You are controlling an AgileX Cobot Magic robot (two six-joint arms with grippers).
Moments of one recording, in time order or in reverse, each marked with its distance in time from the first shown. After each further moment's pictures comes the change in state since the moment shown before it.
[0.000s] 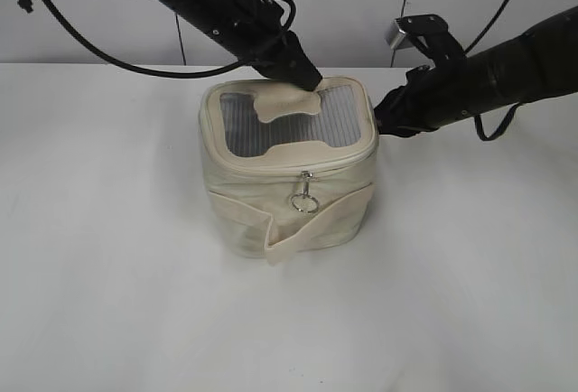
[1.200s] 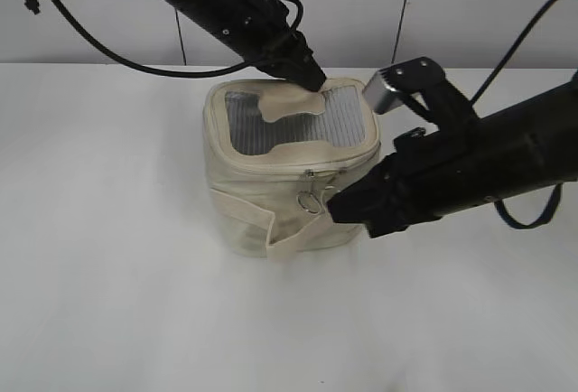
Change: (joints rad) left arm -0.018 0.000 0.000 0.023 -0.040 -0.145; right arm 0.201 -0.465 0.464 -0.120 0.024 0.194
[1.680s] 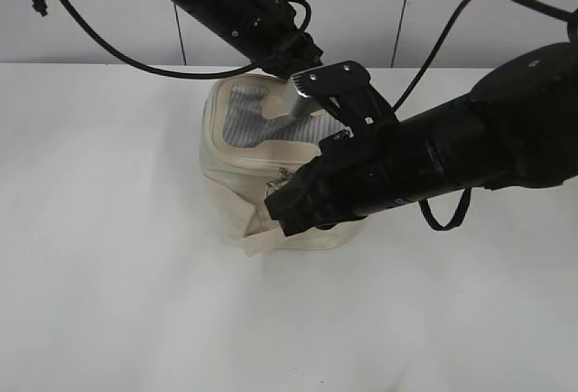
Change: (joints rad) left arm -0.028 -0.001 0.000 0.018 -0.025 -0.054; right arm 0.242 0.097 -0.079 0.156 -0.214 0.000
